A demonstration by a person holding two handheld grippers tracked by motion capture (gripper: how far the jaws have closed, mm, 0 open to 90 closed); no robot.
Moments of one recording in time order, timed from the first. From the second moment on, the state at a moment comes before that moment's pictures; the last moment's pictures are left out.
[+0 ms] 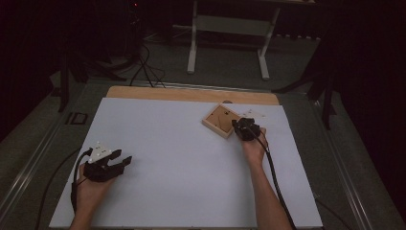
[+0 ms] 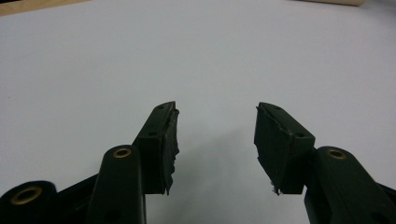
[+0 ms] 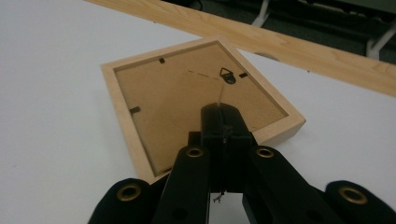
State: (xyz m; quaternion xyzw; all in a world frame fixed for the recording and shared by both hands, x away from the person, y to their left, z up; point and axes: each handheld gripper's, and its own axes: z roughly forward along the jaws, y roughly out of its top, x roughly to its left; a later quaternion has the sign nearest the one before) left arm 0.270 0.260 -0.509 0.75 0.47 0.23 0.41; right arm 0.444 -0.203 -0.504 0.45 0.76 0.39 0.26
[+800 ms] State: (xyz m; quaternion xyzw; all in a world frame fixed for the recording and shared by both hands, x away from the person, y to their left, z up) left arm 0.269 0.259 -0.509 0.75 0.47 0.24 0.41; right arm 0.458 -0.189 -0.512 0.46 0.78 0.33 0.25
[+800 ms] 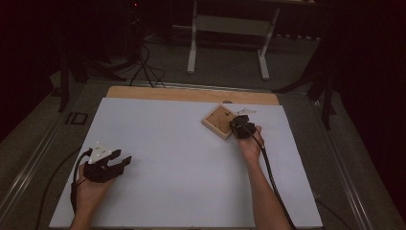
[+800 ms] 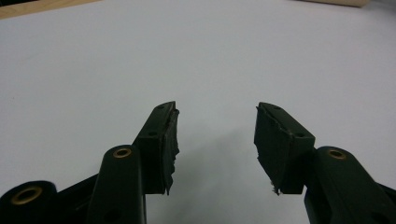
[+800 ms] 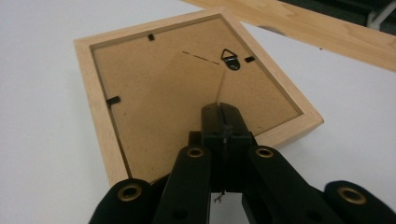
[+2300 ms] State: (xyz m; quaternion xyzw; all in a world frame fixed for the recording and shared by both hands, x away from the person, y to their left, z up) left arm 0.271 0.255 -0.509 0.76 0.46 0.24 0.40; right arm 0.388 -0.148 -0.502 0.36 0.83 0.37 0.21
